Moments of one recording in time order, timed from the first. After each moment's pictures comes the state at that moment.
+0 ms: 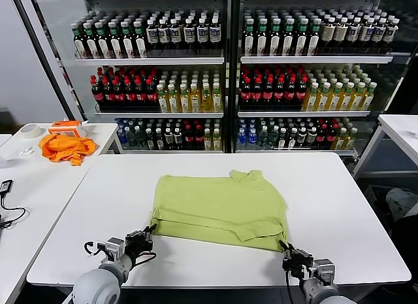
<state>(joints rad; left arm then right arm) 1.29 -0.94 -0.27 -1.89 -0.58 0.45 -0.16 -1.54 1.03 0.42 2.12 0.58 -0.51 0.25</state>
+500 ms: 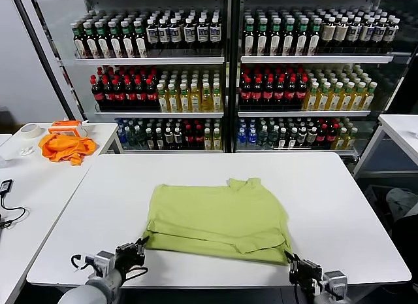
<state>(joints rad) 1.51 -0.90 -0.38 -2.07 -0.55 0.47 -0.18 -1.74 1.02 0.50 2.26 0.55 -0.51 0.22</state>
